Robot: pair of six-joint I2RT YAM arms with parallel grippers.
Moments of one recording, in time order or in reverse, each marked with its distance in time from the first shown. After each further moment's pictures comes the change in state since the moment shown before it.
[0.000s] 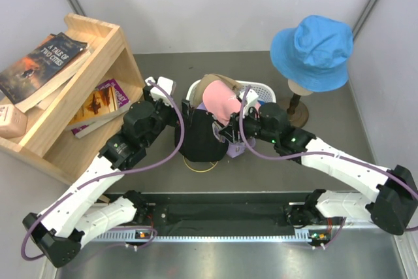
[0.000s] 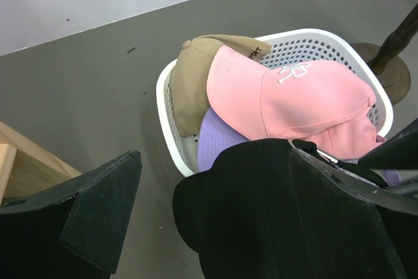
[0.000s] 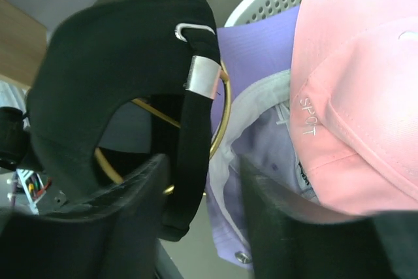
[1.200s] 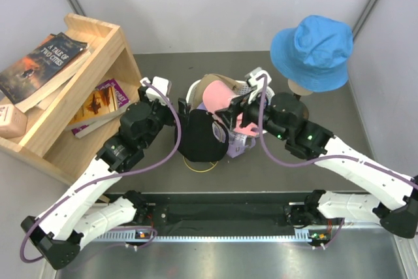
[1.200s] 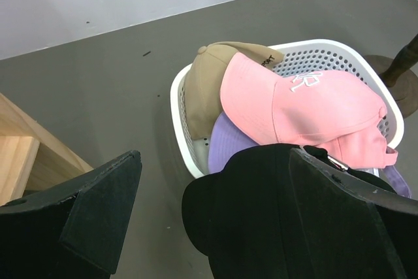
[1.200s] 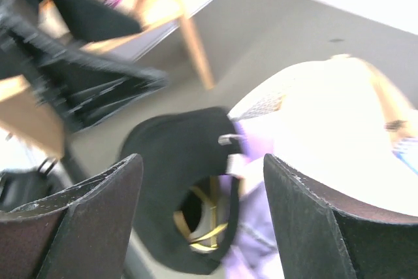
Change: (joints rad) left arm 0.000 -0.022 0.001 -0.002 -0.053 -0.003; right arm 0.126 -0.051 0.255 -0.101 0.234 -0.095
